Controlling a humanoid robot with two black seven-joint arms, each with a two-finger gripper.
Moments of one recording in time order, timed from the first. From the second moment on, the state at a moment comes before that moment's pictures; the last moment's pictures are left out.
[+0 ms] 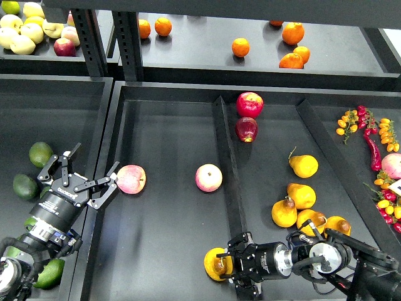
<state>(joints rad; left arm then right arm) 0.13 0.00 -1.48 -1.25 -0.29 -0.49 0.49 0.43 -0.29 0.35 0.92 -0.03 0.28 -0.49</state>
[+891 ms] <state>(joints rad) 0.14 0.00 -1.48 -1.24 -0.29 -0.49 0.49 0.42 -0.30 0.56 1.05 0.06 0.23 -0.49</state>
